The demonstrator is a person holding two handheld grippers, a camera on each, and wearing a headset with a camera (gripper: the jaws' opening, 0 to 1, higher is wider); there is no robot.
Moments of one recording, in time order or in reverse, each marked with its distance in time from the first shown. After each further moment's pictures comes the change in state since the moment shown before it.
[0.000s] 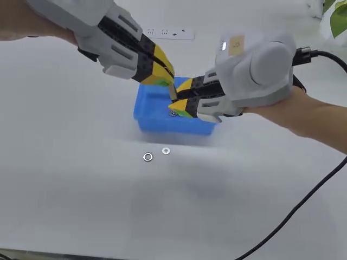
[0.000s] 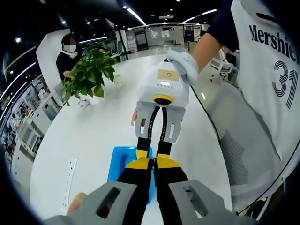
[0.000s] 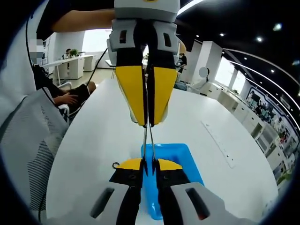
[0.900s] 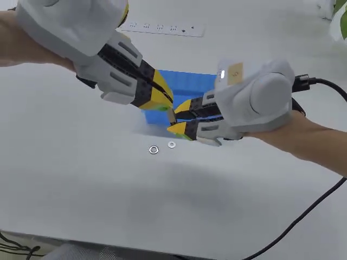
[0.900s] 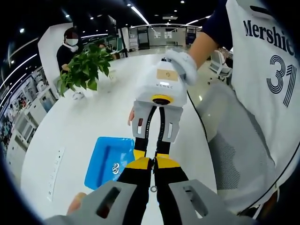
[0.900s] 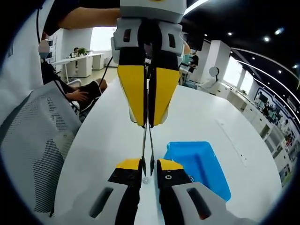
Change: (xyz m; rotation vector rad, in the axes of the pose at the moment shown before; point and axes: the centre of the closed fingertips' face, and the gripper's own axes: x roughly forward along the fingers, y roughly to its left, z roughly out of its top) left arm 0.005 -0.036 -0.027 -0.066 0.001 -0.027; right arm 0.016 0.045 -0.010 -0.014 0.007 0.076
